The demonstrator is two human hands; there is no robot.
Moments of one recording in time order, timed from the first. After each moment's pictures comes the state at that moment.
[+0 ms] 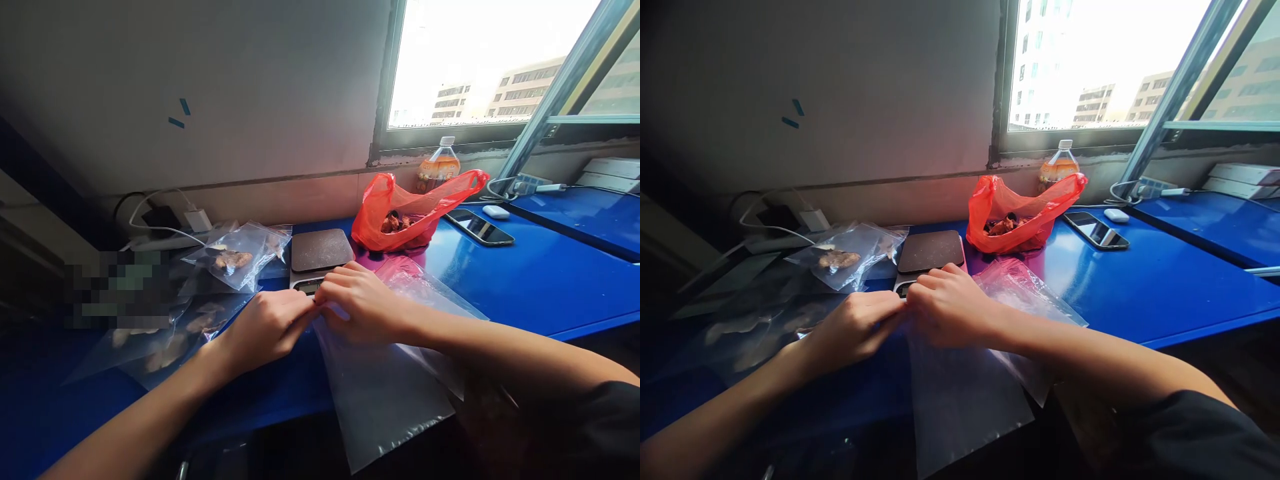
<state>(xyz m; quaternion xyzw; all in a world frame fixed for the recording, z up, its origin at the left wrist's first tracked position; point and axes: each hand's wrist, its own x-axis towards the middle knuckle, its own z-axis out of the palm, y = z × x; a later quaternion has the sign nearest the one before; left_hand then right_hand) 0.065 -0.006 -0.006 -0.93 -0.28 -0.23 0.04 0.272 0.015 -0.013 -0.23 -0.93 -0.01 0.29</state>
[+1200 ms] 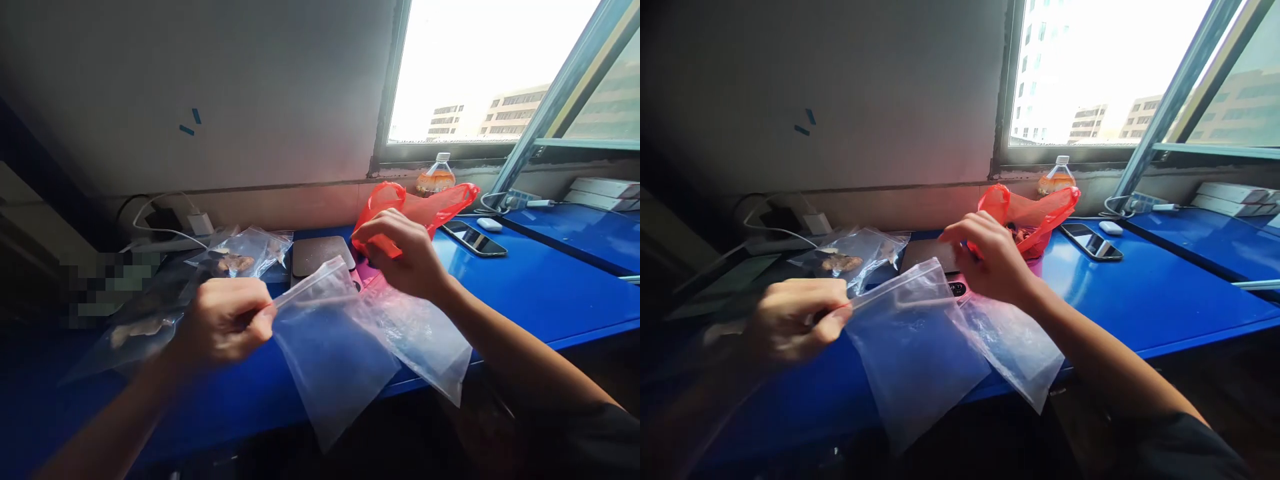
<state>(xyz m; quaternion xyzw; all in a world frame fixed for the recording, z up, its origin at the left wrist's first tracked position) 0.046 -0.027 0.042 -0.88 -0.29 -0.37 0.05 0.318 0.039 0.031 -0.23 -0.83 -0.01 0.50</state>
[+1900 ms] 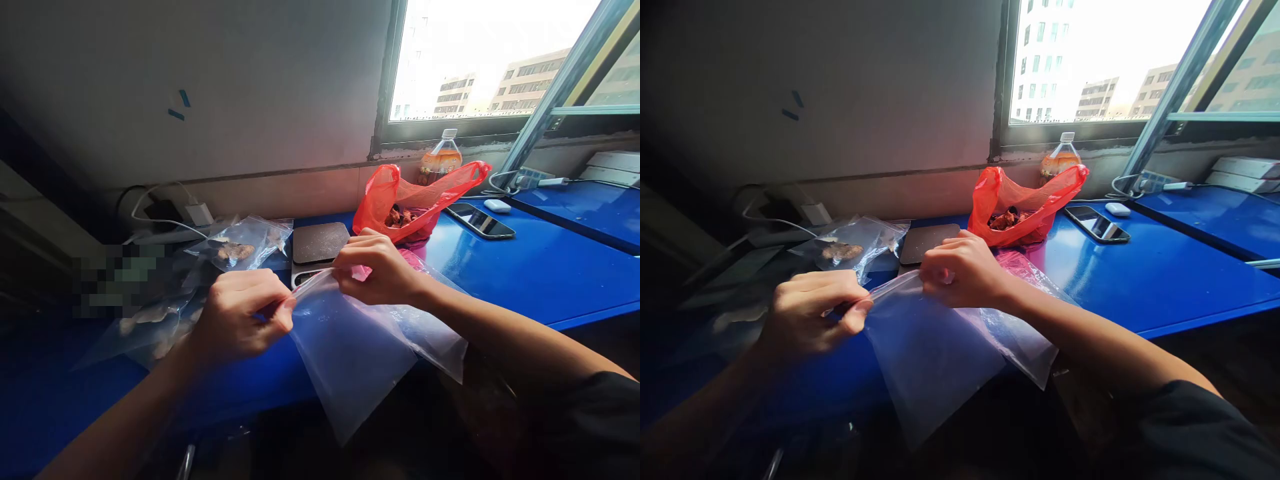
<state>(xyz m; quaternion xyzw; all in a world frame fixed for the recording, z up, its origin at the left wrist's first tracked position) 0.063 -0.028 0.028 -0.88 -0.29 -0.37 0.07 0.288 0.030 0.005 -0.22 -0.89 0.02 0.40</state>
